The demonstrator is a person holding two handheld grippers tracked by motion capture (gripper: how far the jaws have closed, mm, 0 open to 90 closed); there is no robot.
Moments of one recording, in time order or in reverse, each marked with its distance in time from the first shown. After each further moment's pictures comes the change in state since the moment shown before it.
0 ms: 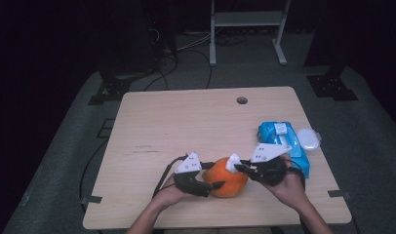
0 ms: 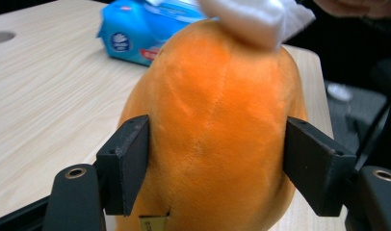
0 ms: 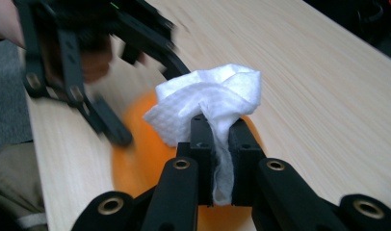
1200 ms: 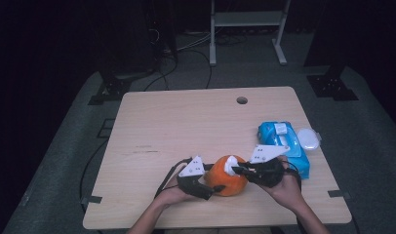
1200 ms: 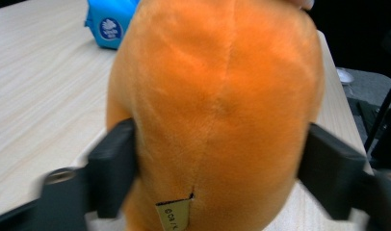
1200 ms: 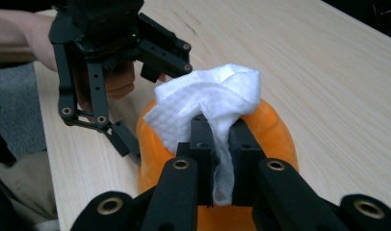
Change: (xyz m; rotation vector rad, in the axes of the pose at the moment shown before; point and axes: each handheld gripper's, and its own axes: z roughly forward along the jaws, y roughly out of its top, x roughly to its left) left arm 0.002 -0.013 0.015 0.017 -0.012 0.115; right arm 0.002 -0.004 0.009 -0.027 0.049 0.035
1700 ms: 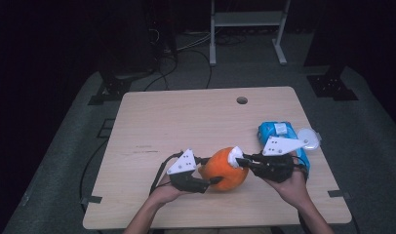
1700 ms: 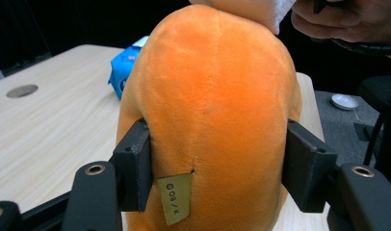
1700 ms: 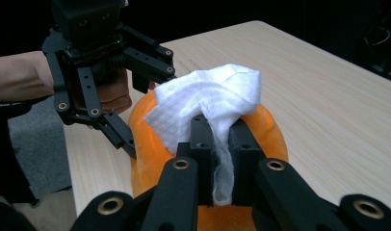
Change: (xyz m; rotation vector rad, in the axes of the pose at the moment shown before) left arm -0.008 0.034 -0.035 -0.084 0.023 0.024; right arm -0.005 0.014 -0.029 -0.149 0.030 0.056
